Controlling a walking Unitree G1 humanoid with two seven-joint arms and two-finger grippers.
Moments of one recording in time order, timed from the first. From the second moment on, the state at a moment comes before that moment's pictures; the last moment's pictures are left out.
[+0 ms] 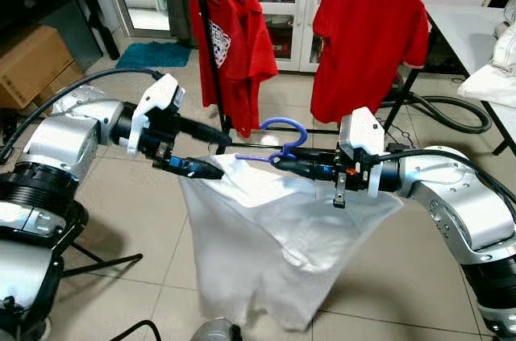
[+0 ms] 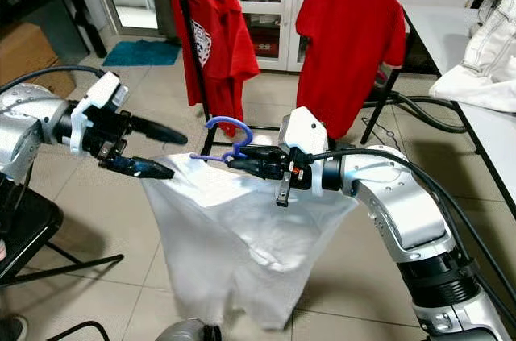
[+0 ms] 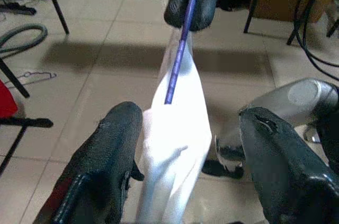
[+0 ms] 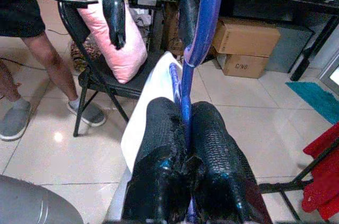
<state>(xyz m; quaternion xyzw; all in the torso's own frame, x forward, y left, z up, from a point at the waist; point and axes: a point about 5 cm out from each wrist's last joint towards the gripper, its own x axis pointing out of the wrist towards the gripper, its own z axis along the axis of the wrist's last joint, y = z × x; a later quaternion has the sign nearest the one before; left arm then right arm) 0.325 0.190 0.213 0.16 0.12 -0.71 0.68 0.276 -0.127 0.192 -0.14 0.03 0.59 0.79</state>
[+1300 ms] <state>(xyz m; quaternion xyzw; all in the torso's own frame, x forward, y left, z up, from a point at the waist) 0.338 0.197 0.233 0.13 0.03 -0.64 0.76 0.278 -0.124 0.189 -0.14 0.03 0.58 0.80</state>
